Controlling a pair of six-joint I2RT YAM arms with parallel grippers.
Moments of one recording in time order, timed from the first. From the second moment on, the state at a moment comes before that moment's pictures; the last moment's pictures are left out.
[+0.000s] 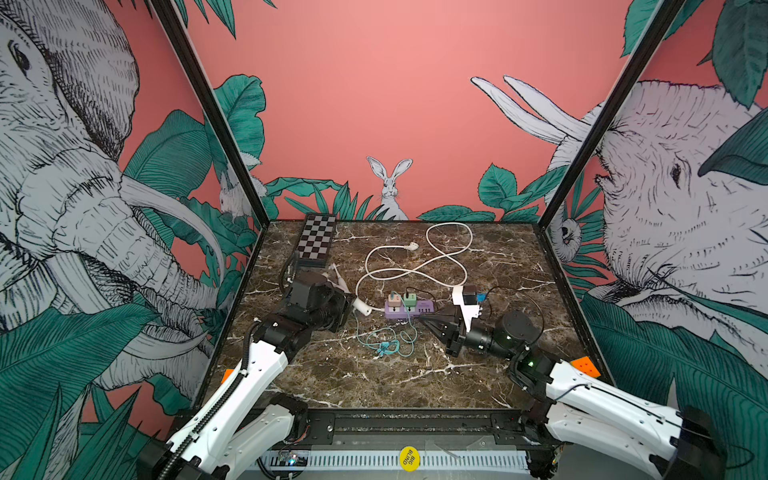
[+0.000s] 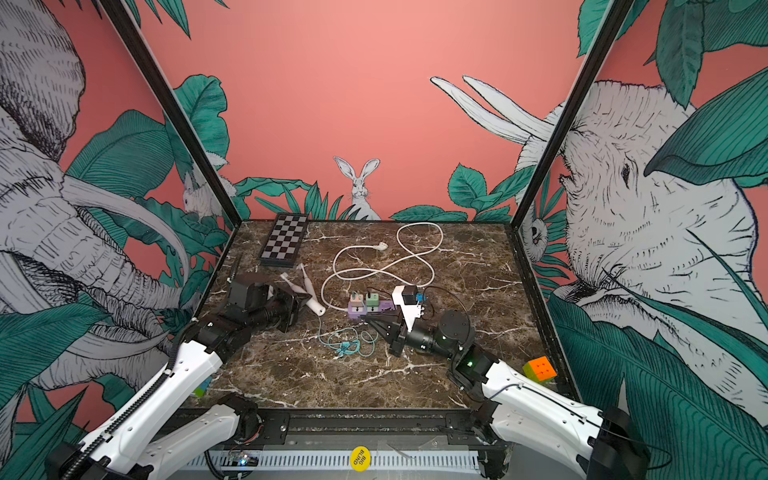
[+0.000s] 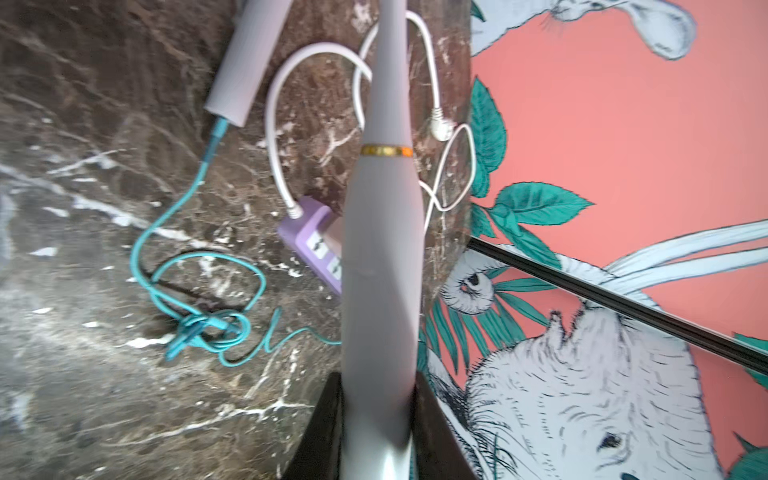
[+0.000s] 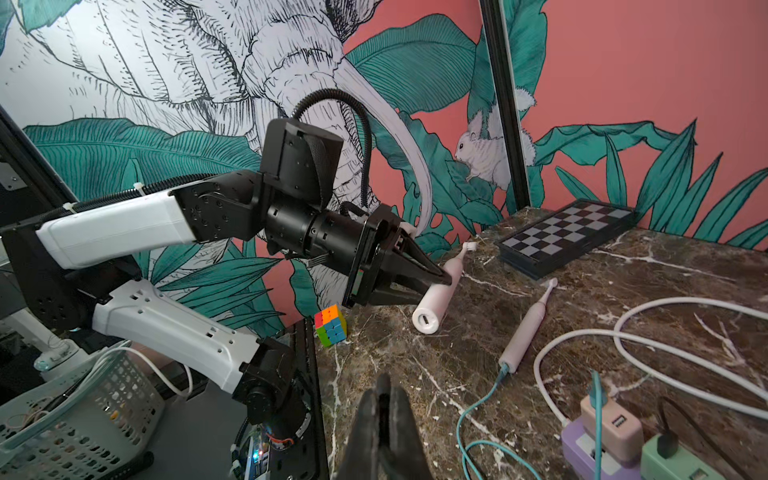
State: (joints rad) left arm -0.45 0.92 0.81 -0.51 0.21 -1.56; right arm 0.90 0.90 0.49 0.49 -0.38 0.33
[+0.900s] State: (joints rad) left arm -0.54 0.96 0.82 -0.36 0.20 -1.74; right arm 1.07 1.25 0.51 0.79 0.02 -0.26
